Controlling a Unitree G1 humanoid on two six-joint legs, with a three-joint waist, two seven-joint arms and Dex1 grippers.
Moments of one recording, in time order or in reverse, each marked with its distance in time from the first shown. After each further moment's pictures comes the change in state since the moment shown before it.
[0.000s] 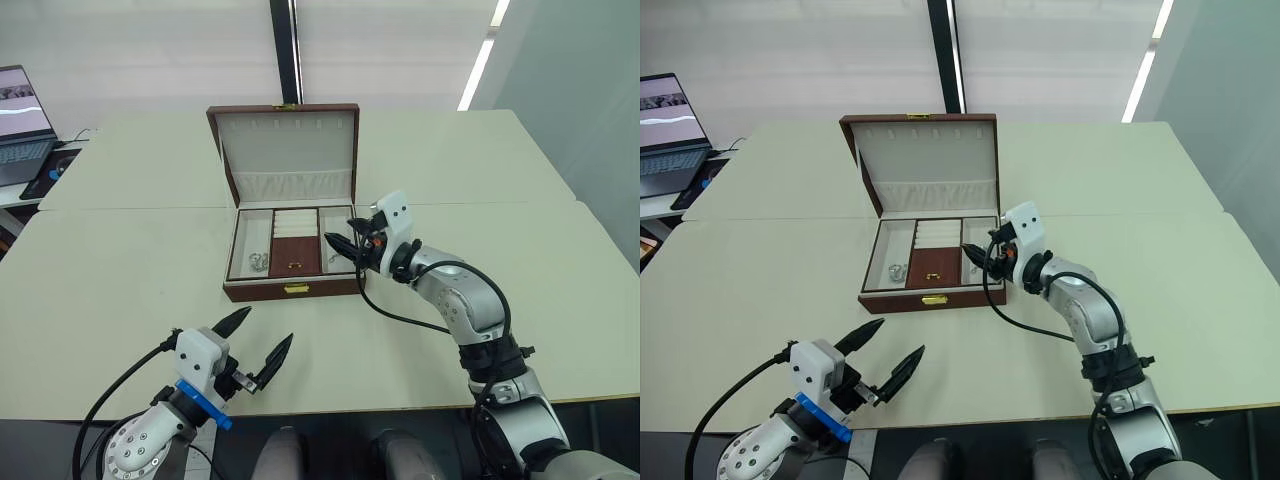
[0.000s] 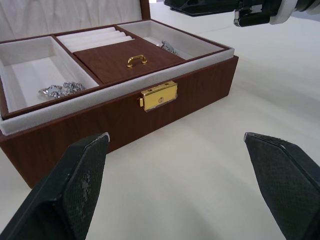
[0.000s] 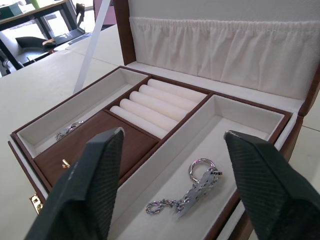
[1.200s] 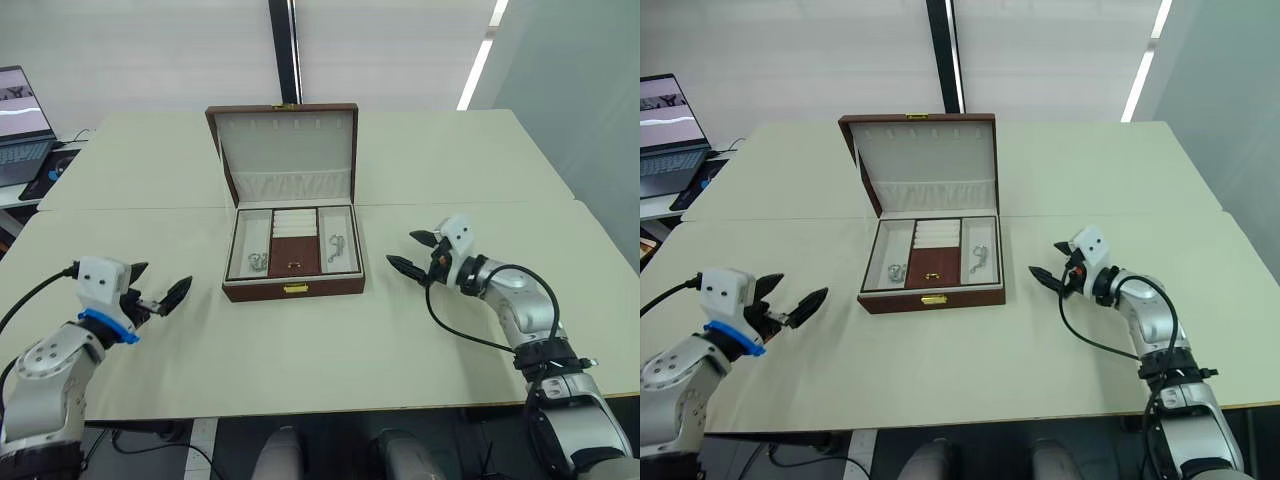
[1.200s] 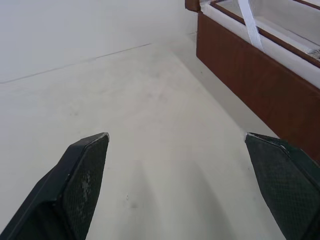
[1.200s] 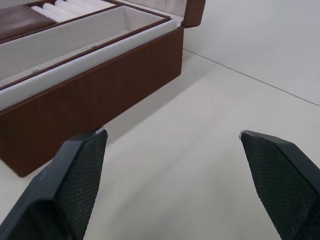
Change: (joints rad) left arm -0.510 0.281 0.290 0.648 -0.036 0.152 -0.060; right arm 0.039 -0.254 -0.076 0.387 -0.107 -0.463 0.323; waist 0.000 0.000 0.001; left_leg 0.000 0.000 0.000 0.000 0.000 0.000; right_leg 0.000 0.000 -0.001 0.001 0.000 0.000
